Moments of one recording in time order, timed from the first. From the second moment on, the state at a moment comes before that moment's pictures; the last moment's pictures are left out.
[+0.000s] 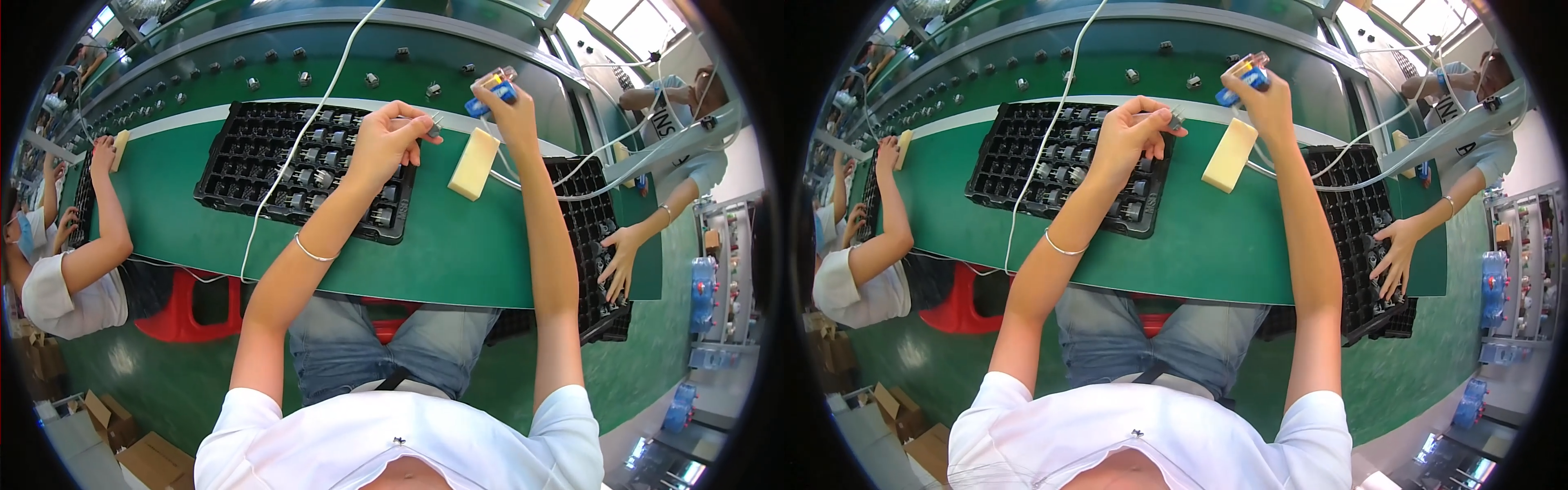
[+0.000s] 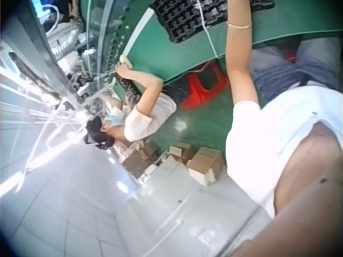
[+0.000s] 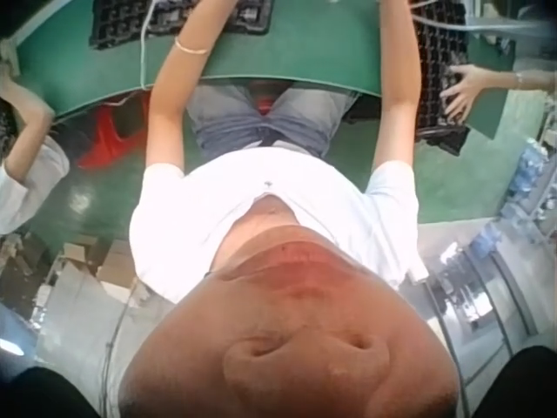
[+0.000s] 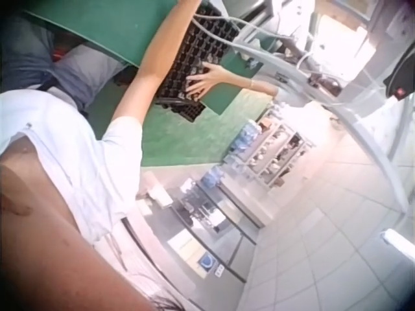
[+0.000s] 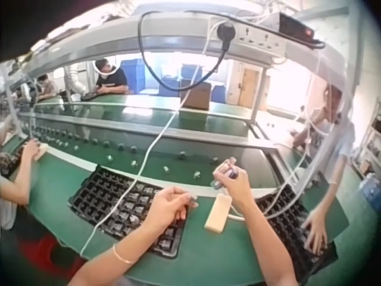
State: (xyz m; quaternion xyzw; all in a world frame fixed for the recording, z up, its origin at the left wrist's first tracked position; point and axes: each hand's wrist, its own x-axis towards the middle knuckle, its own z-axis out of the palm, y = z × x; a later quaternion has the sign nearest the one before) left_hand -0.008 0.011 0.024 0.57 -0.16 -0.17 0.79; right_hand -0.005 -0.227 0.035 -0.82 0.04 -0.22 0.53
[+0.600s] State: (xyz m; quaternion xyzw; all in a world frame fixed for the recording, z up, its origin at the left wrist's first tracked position) left_hand -0.028 0.000 0.032 0.68 -0.26 -0.14 0.66; right_hand -0.084 -0.197 0.013 -0.57 0.01 0.02 0.82
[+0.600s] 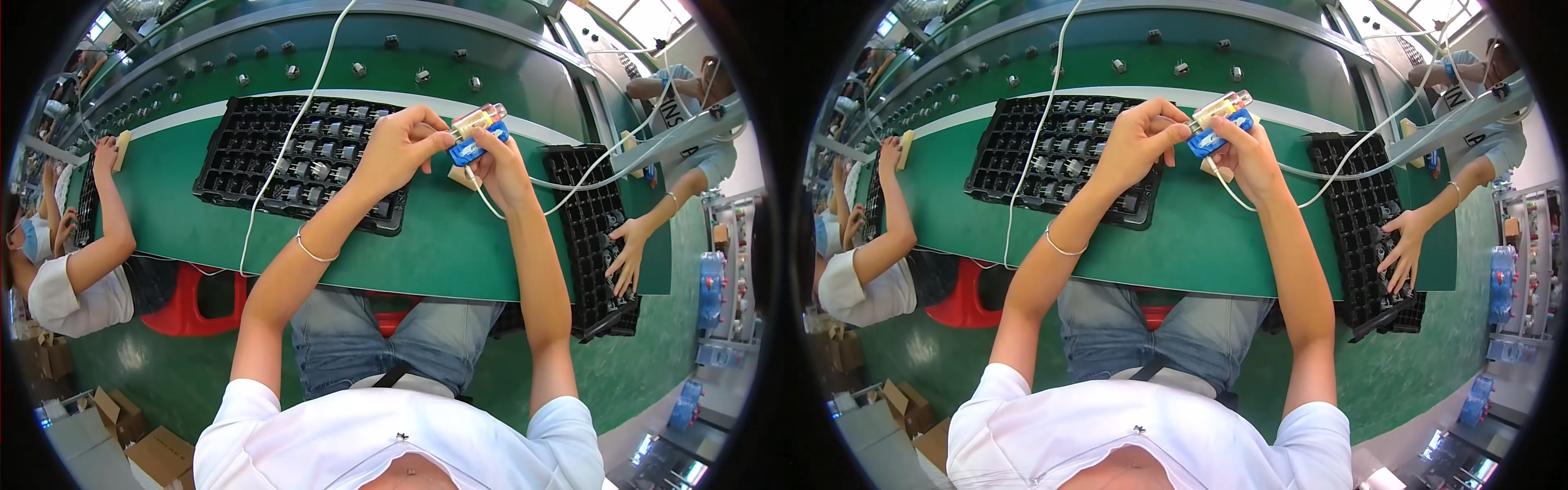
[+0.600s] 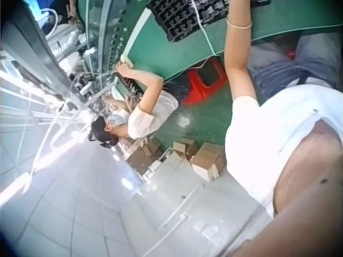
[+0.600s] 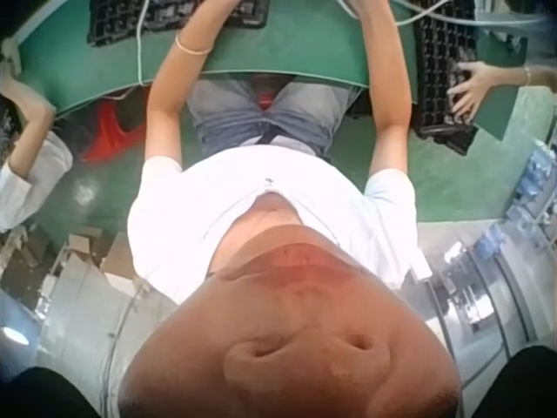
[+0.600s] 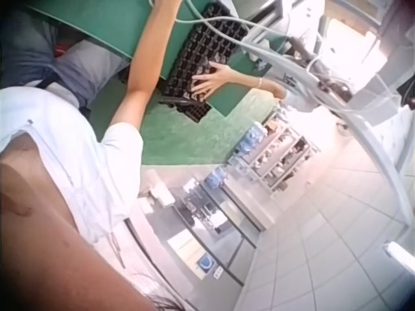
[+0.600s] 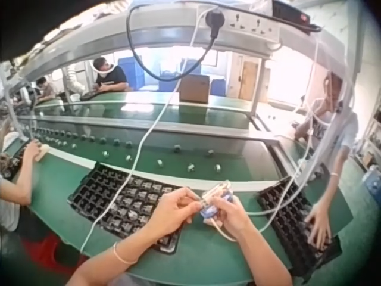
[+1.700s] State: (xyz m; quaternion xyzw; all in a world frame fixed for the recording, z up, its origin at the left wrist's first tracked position) left_hand 0.076 0.103 0.017 0.91 -0.08 0.18 0.37; right_hand -0.101 -0.207 0.007 -0.87 0.06 -0.30 0.38
